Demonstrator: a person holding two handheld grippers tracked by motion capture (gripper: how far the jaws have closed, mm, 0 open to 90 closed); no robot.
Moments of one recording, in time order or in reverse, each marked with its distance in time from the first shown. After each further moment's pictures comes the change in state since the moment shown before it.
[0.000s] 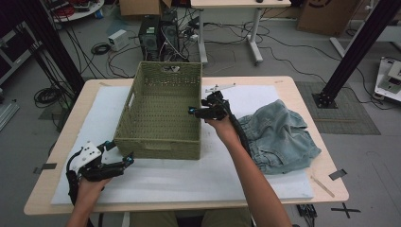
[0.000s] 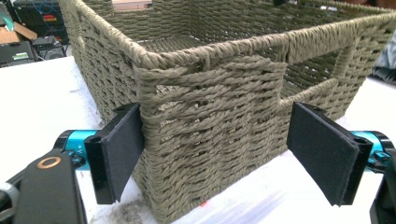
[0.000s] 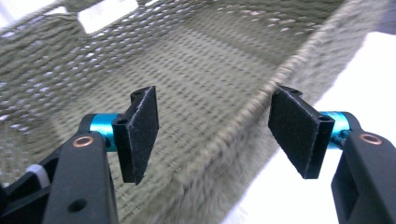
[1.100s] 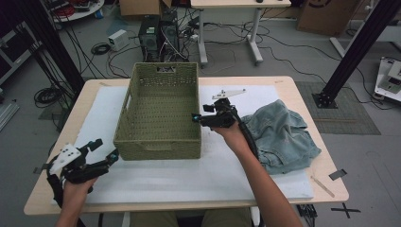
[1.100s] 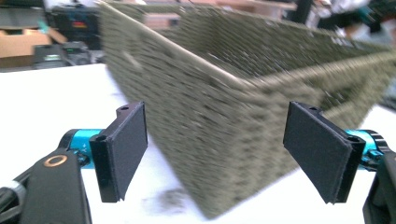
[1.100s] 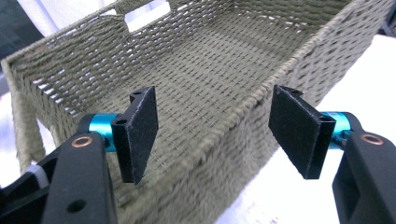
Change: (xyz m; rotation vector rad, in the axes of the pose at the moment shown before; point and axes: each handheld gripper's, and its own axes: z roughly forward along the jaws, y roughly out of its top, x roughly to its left) left arm 0.026 0.009 -0.038 -0.075 0.105 -0.093; right arm 0.009 -0.014 -0.037 -0.032 0.117 -0.028
